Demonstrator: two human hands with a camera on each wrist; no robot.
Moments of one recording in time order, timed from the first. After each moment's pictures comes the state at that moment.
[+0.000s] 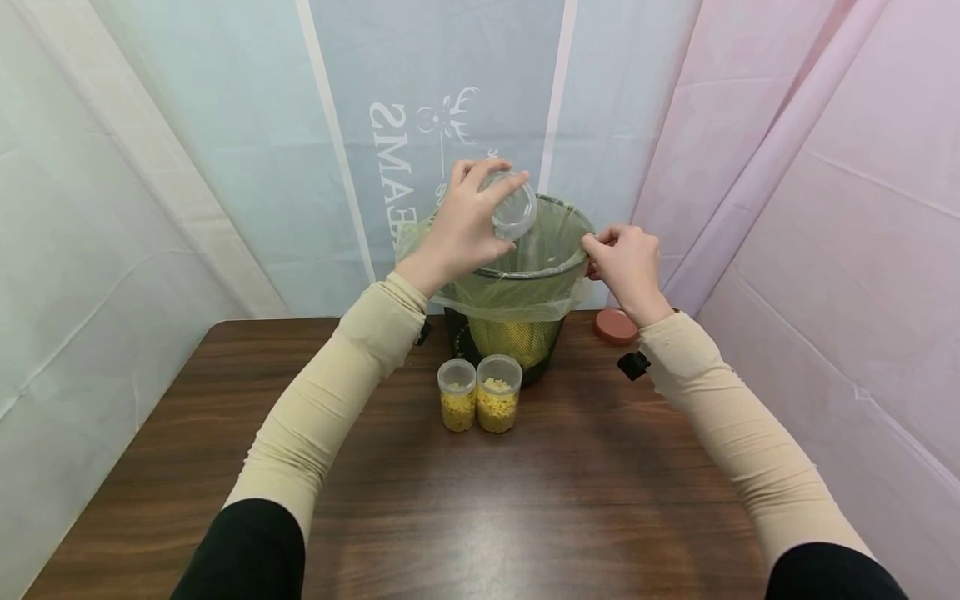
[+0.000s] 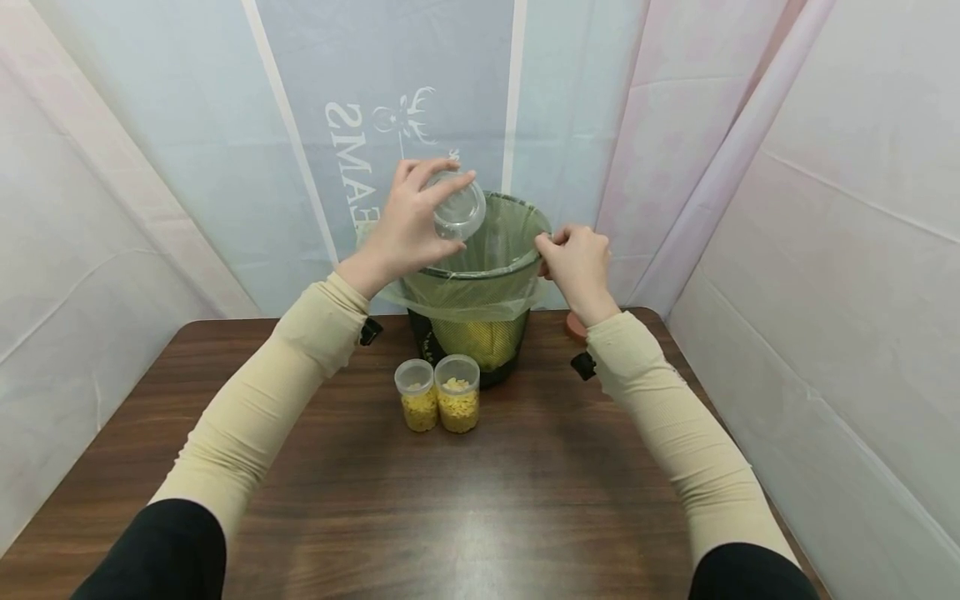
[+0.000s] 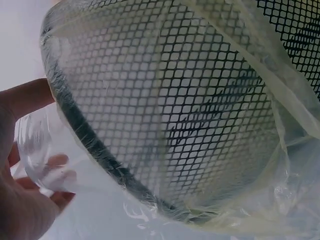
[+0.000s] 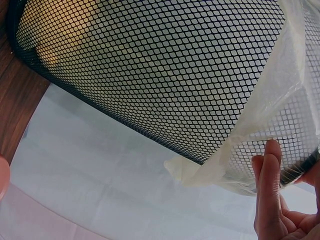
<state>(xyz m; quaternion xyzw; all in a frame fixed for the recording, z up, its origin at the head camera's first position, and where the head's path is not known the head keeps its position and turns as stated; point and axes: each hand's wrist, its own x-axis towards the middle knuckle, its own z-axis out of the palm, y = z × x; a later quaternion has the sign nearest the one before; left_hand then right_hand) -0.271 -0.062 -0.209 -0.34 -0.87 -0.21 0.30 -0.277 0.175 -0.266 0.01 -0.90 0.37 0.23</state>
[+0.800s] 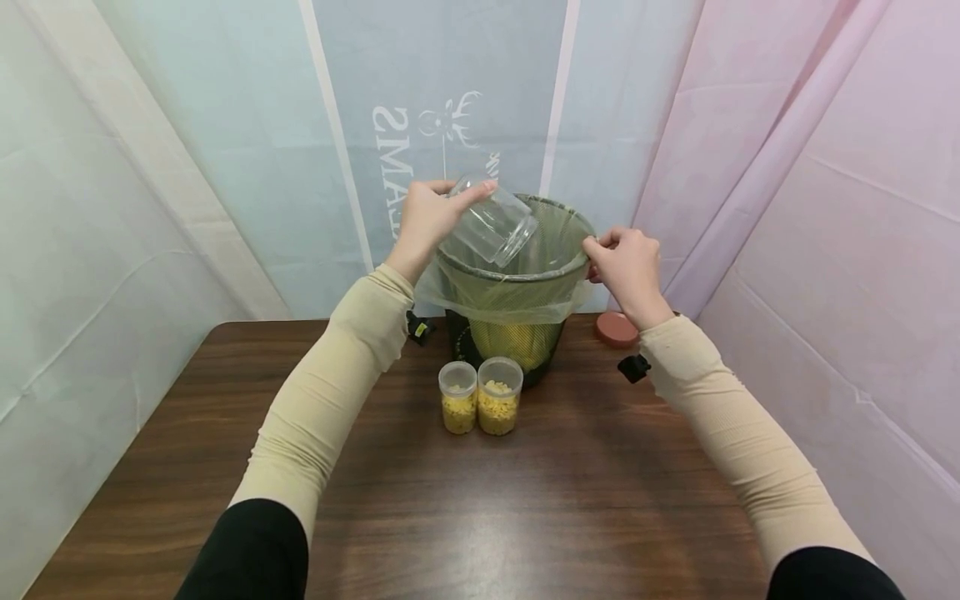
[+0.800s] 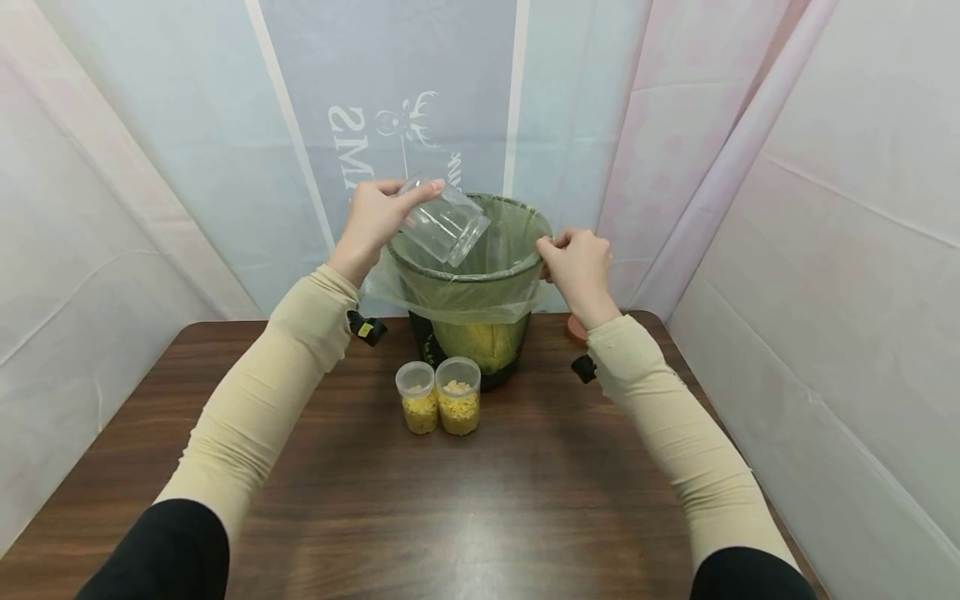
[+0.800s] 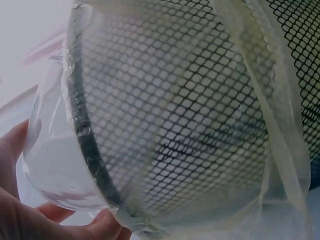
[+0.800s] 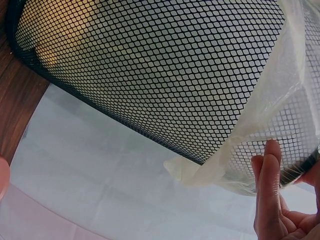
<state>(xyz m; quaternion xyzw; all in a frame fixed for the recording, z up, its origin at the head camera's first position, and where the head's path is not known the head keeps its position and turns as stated) -0.289 -0.085 -0.205 -0.01 -0.82 -0.56 0.09 -0.275 0.175 -0.267 0.01 -0.90 0.38 0.22</state>
